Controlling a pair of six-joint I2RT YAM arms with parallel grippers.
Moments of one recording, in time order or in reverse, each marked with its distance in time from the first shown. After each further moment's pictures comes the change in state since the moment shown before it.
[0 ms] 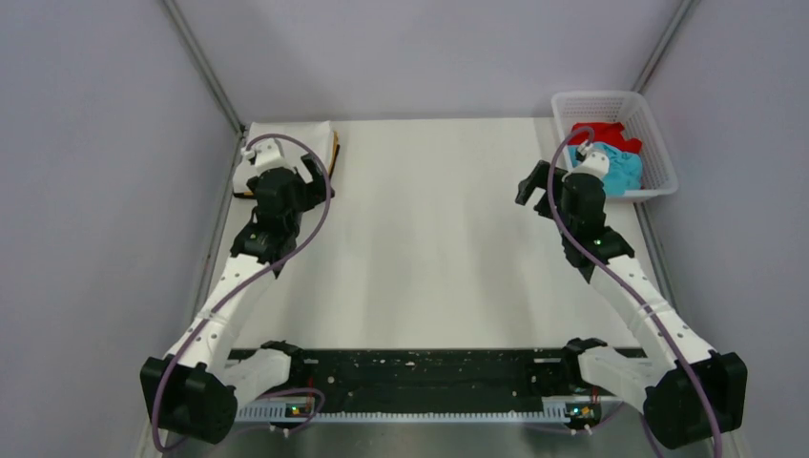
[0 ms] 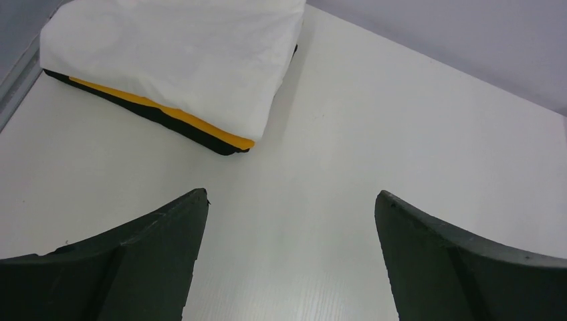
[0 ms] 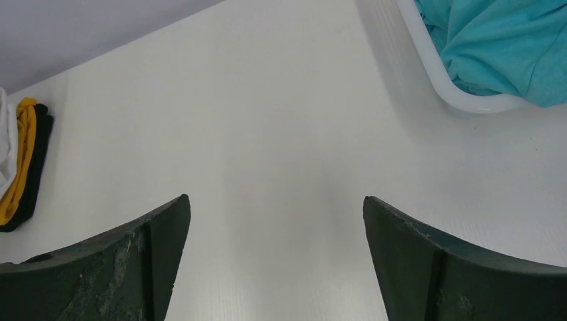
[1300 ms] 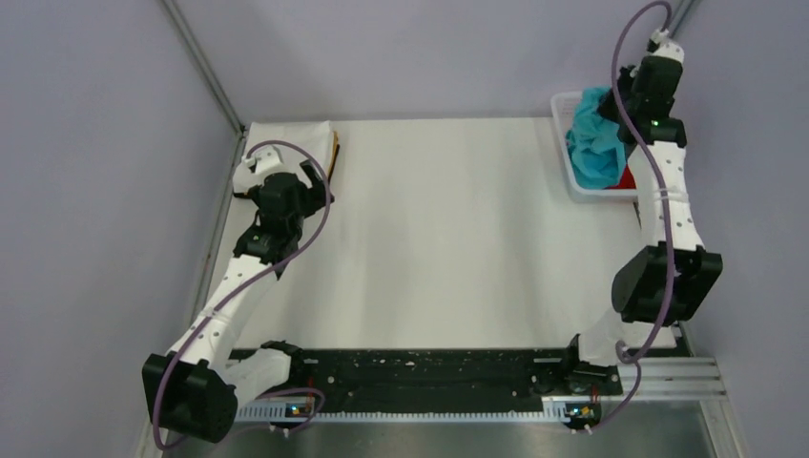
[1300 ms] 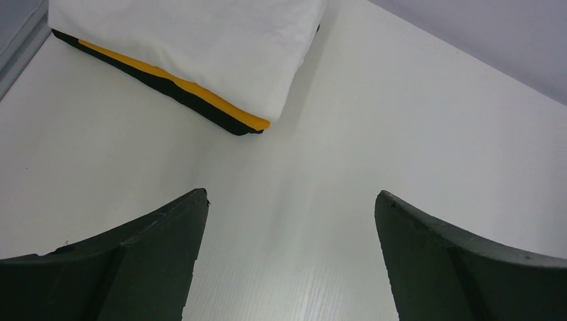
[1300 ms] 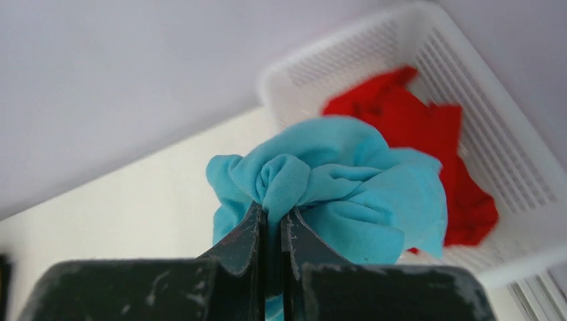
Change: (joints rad) left arm 0.000 -0.003 -0.044 -0.032 -0.038 -0.058; right arm -0.418 0.669 0.882 -0.283 -0.181 -0.136
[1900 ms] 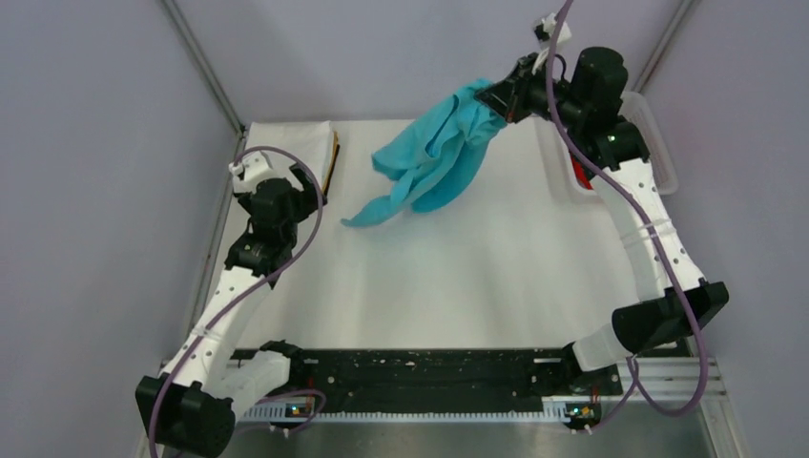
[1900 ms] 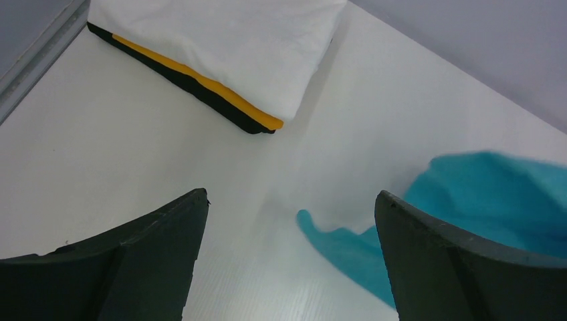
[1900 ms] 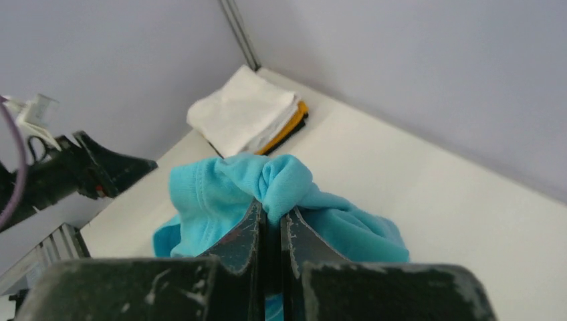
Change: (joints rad) left arm 0.000 -0.083 -0.002 -0.057 -0.045 -0.035; right arm 0.441 -0.175 0.178 0.039 -0.631 -0.106
